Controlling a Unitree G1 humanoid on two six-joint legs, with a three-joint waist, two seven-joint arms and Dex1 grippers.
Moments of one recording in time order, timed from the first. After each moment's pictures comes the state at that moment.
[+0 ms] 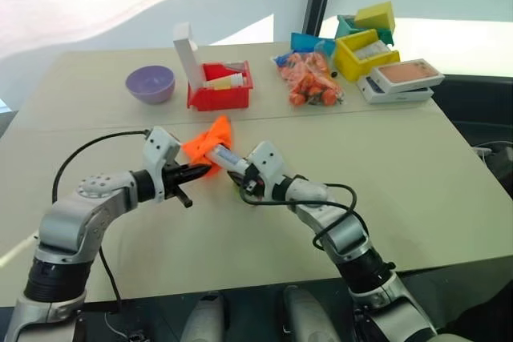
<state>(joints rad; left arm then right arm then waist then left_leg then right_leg) -0.32 0.65 0.08 -0.33 -0.54 0.84 -0.71 -0.47 -0.14 0.37 -0.10 0.08 0.56 0.41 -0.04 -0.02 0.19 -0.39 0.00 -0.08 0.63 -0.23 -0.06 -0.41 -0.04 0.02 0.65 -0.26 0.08</state>
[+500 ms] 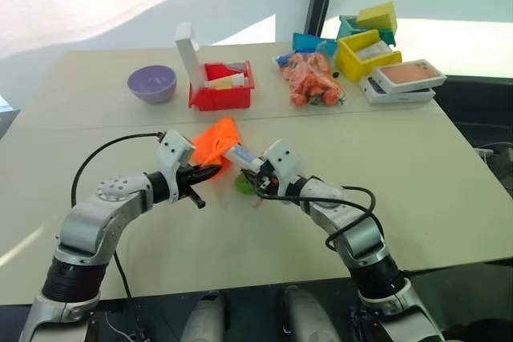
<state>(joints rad) -0.32 0.58 0.01 -0.33 -0.51 0.80 -0.65 -0.40 -0.19 0.29 -0.24 0.11 0.71 0.40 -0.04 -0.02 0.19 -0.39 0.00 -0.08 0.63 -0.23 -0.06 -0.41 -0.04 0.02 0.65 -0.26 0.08</state>
